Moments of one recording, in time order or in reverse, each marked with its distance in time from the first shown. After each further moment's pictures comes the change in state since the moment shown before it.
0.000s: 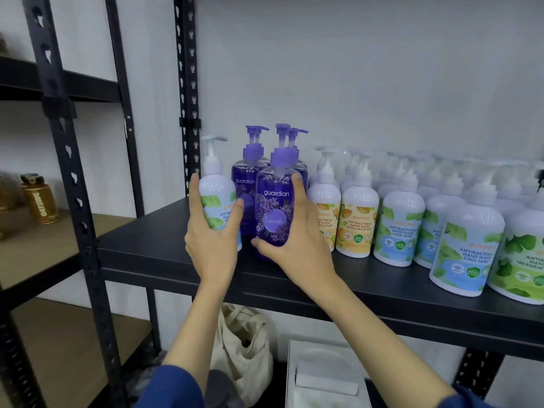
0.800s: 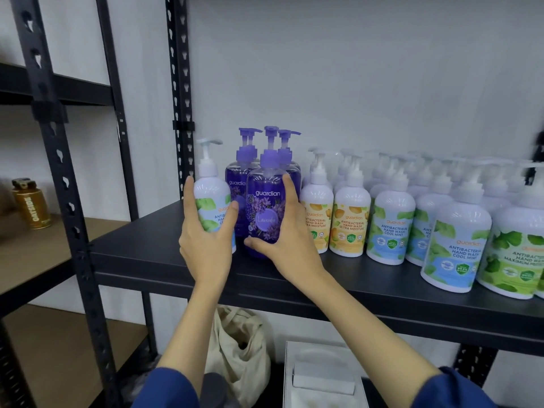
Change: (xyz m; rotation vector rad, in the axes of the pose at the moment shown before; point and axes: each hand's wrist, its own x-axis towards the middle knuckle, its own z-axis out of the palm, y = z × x) left_hand -0.001 0.000 0.000 0.026 -0.006 0.002; right_hand 0.010 0.006 0.011 0.087 -0.010 0.021
